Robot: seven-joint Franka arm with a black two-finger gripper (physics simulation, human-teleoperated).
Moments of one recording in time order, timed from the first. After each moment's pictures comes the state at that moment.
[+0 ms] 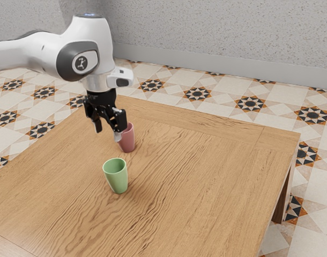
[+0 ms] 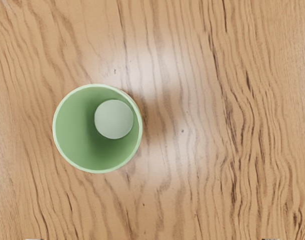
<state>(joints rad) -0.09 -0.03 -0.02 -1.91 0.02 1.79 0.04</state>
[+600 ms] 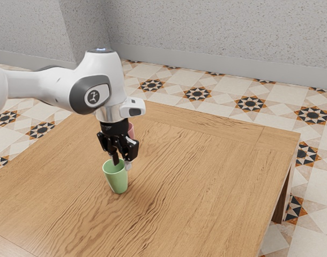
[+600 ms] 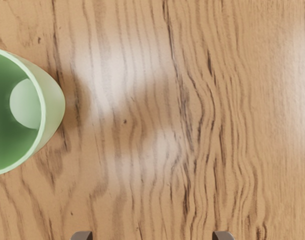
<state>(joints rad) -0.13 -0.02 -0.04 -2.08 -0.07 1.97 -0.03</state>
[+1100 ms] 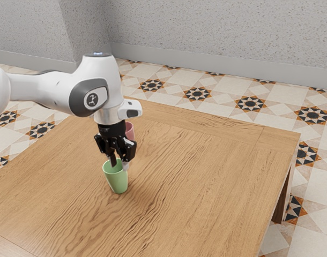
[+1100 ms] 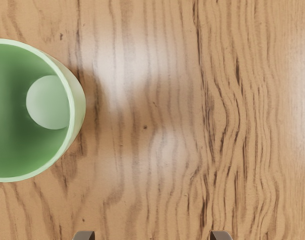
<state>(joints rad) -0.10 0.01 -0.04 -2.09 -0.07 2.00 -0.06</state>
